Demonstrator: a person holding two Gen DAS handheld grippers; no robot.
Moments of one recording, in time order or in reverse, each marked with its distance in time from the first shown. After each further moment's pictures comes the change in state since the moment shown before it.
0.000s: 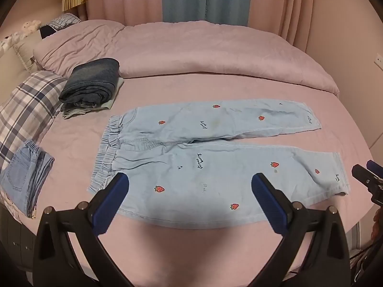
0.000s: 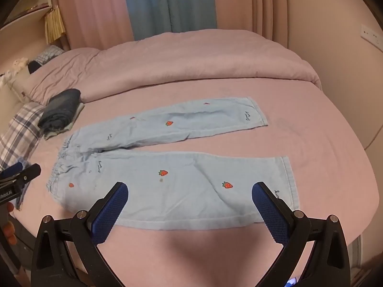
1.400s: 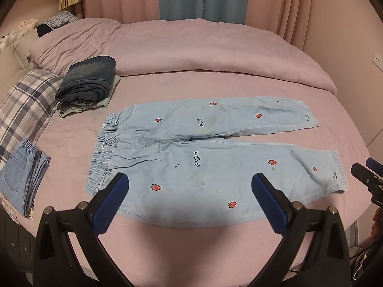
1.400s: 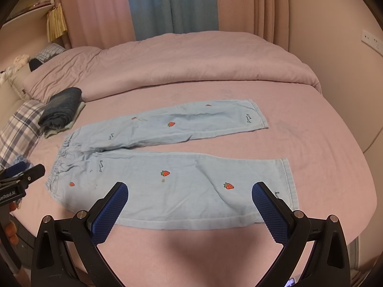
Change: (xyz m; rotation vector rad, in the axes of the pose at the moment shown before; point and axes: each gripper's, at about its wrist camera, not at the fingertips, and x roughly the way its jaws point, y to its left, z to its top) left arm 0.003 -0.004 0.000 0.015 -0.016 -0.002; right arm -0.002 0.004 0.002 -0.015 -0.005 -0.004
